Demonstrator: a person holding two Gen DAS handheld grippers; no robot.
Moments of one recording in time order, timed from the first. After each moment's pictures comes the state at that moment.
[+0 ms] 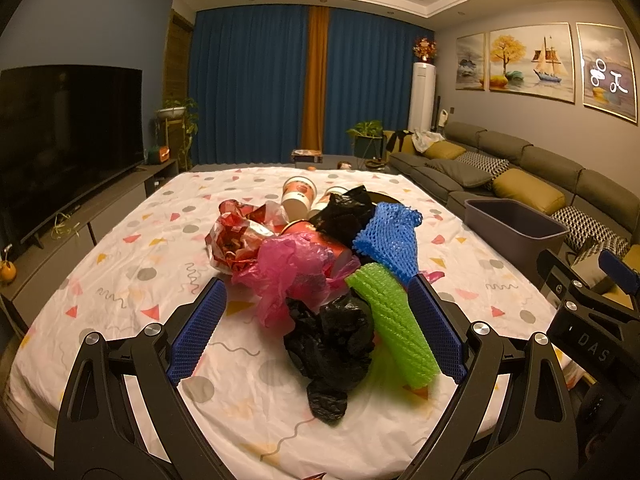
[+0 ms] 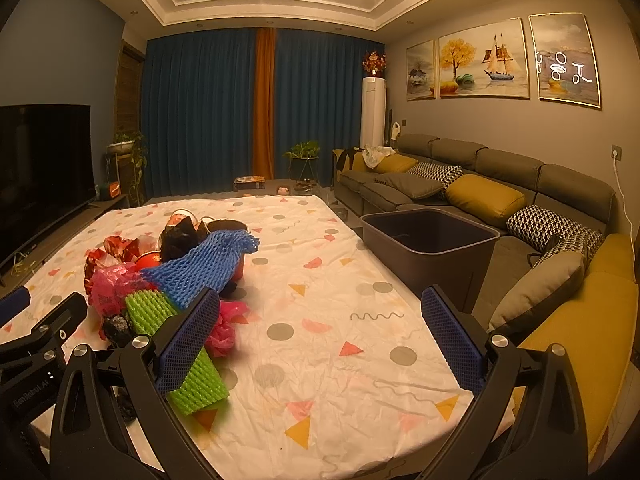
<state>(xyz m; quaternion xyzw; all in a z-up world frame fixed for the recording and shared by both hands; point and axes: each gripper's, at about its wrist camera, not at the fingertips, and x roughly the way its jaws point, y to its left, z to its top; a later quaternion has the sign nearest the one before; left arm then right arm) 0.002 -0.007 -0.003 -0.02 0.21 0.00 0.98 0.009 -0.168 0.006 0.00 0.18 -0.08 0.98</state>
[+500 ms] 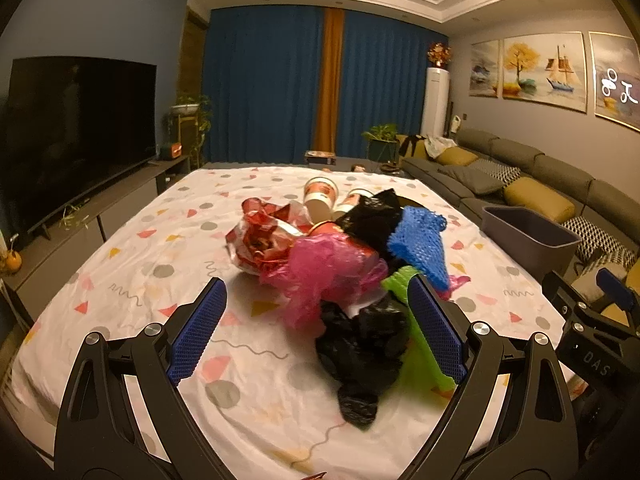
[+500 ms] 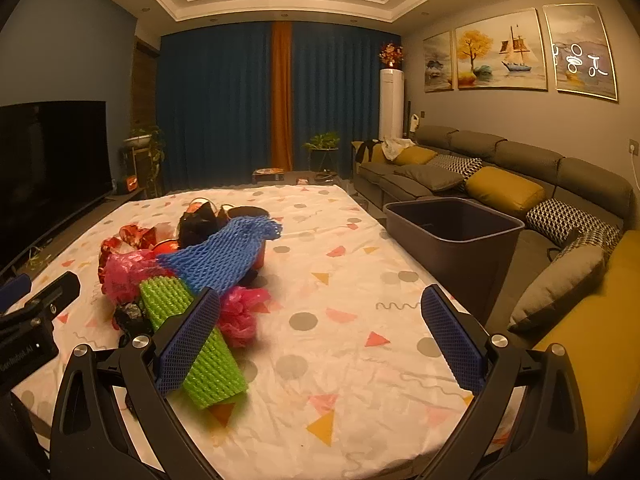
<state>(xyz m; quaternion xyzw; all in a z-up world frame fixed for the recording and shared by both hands) 0.001 0.025 -0.006 -0.04 0.21 0.01 0.98 0.020 -0.159 -0.010 0.00 0.19 -0.04 0.98</state>
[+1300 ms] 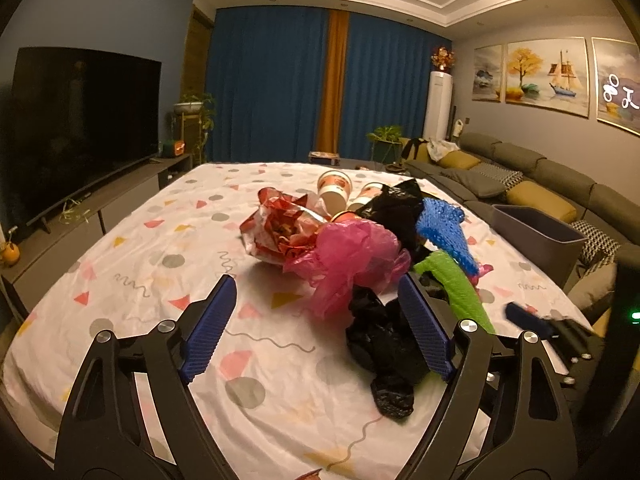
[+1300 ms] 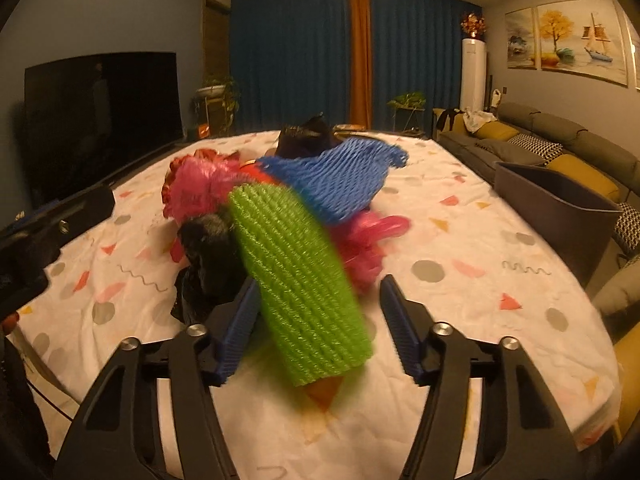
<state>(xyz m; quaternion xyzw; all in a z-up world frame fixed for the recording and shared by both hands) -0.001 0.050 -0.026 -0.05 0.20 0.01 0.98 0.056 -0.095 -0.075 -0.02 0.27 0.11 0.96</state>
